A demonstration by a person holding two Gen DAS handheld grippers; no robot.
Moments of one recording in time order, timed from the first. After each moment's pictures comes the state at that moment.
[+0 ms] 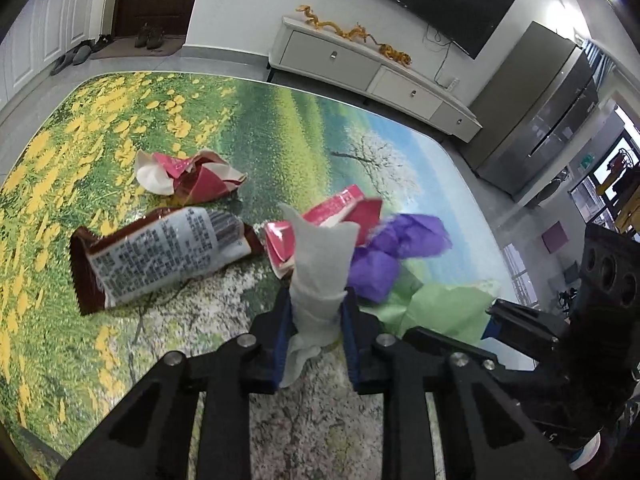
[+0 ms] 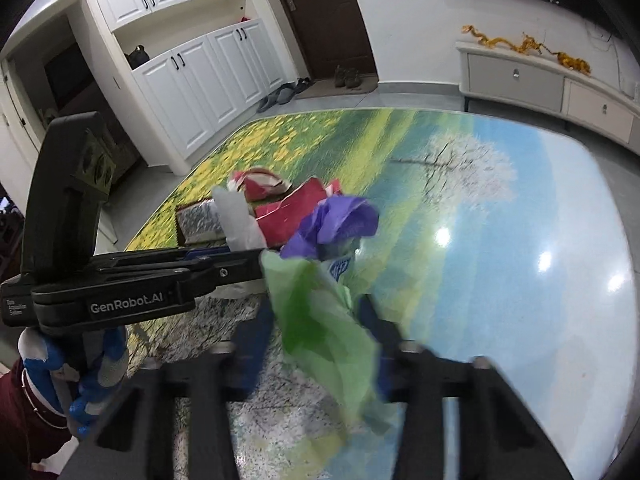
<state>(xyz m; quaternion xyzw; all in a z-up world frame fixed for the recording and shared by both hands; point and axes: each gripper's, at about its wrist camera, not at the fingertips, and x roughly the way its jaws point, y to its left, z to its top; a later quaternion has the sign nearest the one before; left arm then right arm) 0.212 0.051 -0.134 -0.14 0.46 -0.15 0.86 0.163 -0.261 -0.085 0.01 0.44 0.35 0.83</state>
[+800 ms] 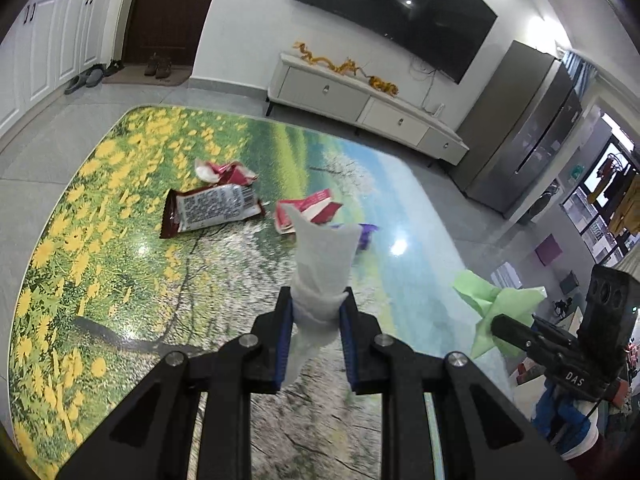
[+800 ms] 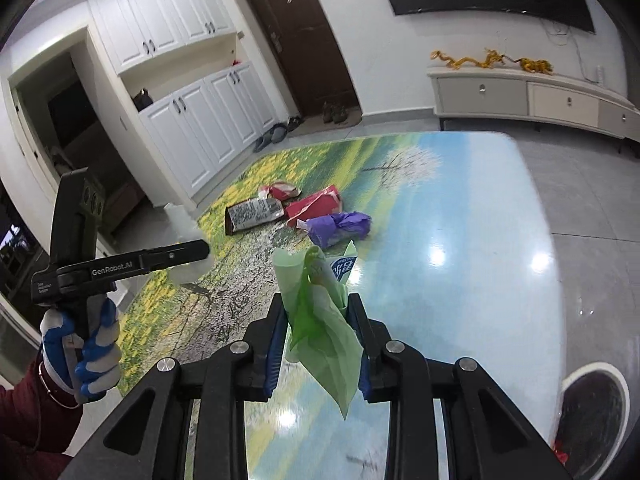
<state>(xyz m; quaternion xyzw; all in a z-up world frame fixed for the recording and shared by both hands) 0.086 0.066 -0.068 -0.14 0.40 -0.14 0.89 0.044 -0.359 -0.028 0.07 0.38 0.31 0.87</state>
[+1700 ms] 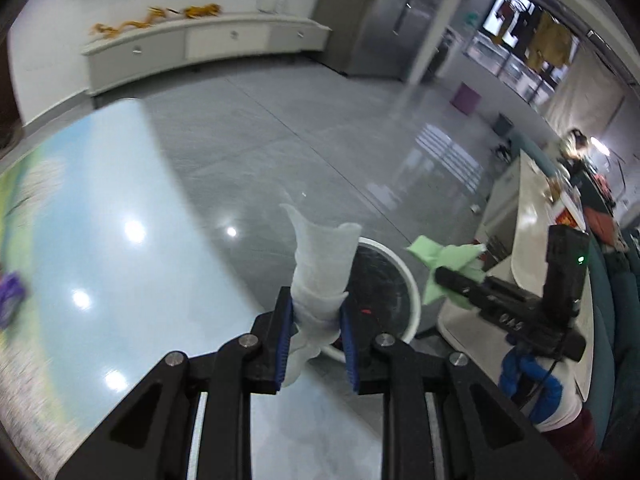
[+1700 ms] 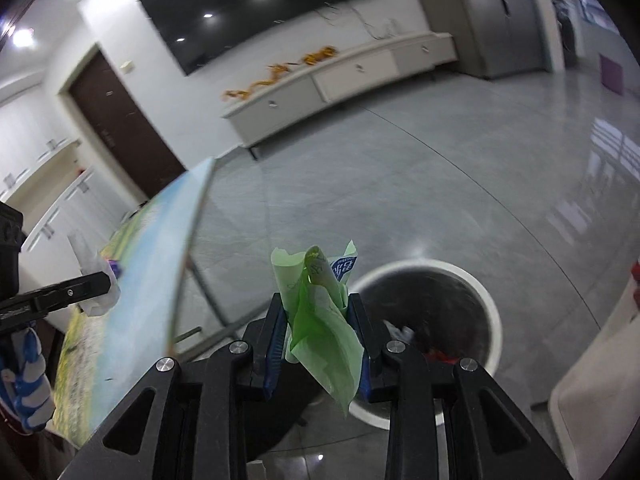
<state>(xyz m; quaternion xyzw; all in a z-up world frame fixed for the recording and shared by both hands) 0.109 -0.296 -0.085 0.05 0.48 -0.36 0.80 -0.007 -0.658 -0.101 0.22 0.39 0.02 0.89</state>
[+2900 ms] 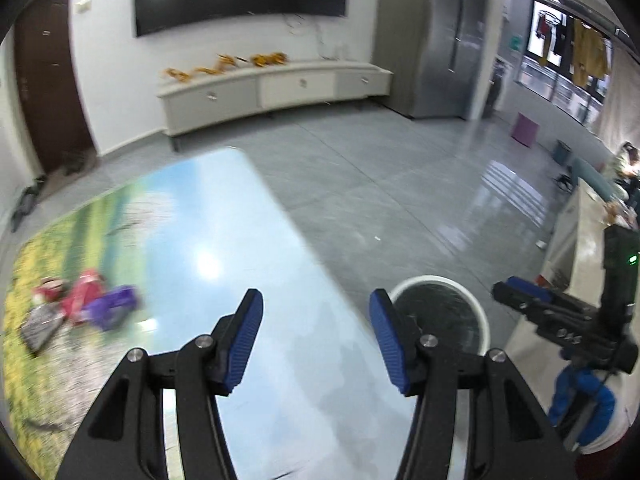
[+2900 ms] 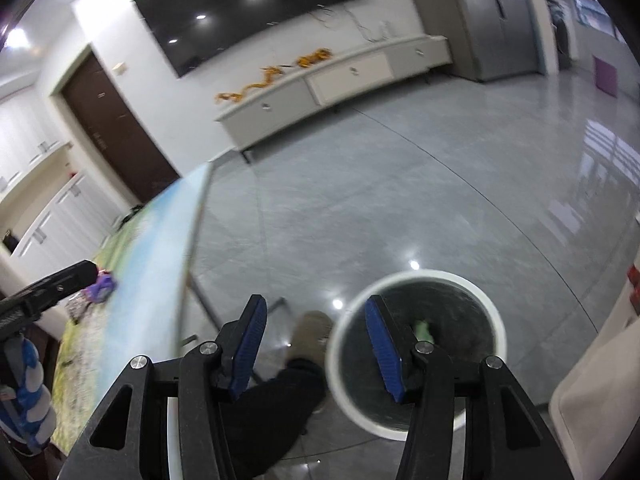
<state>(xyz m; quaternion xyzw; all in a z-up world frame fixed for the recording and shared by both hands) 0.094 -0.212 -0.038 0.08 0.39 -0.23 0.89 0.004 -0.615 -0.056 0.20 0.38 0.04 0.91</state>
